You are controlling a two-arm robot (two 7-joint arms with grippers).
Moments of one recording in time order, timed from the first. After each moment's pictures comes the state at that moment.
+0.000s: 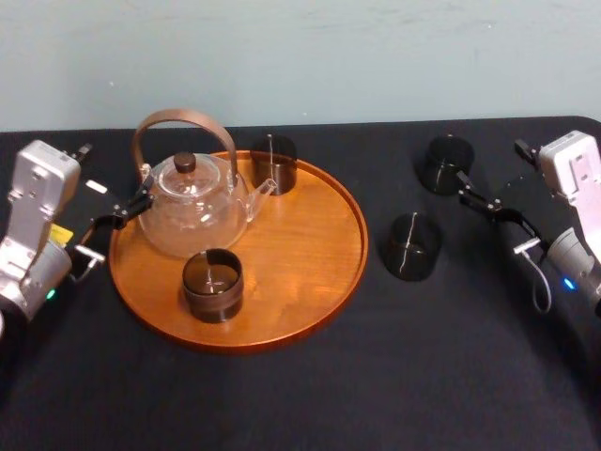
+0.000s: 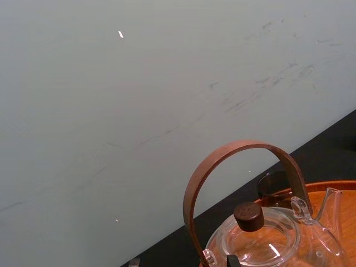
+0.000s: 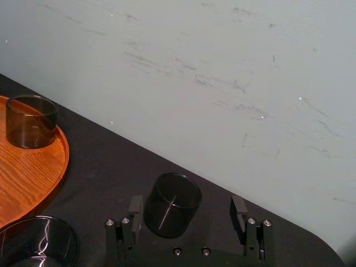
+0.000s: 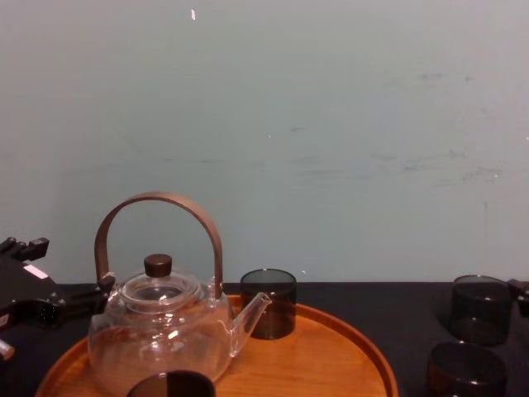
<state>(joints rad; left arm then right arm) -0.20 0.60 0.45 -1.41 -0.25 -0.12 0.03 0.20 0.60 -0.45 -1.41 0.25 -0.12 -0.03</state>
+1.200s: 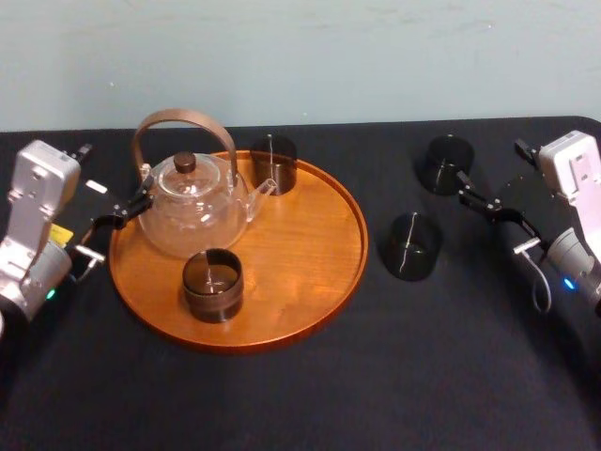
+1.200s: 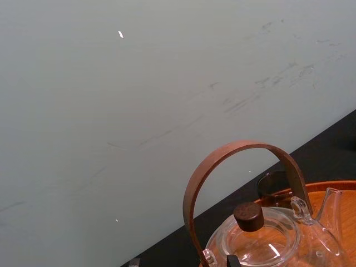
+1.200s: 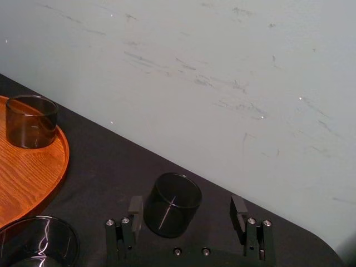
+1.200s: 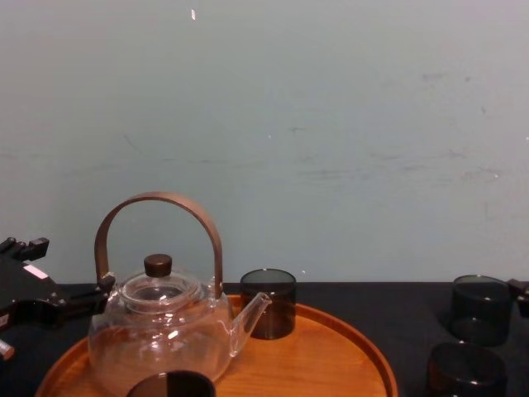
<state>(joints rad) -0.20 0.60 0.45 -1.41 -0.25 -0.12 0.03 0.20 0.60 -0.45 -1.41 0.25 -0.12 -0.03</state>
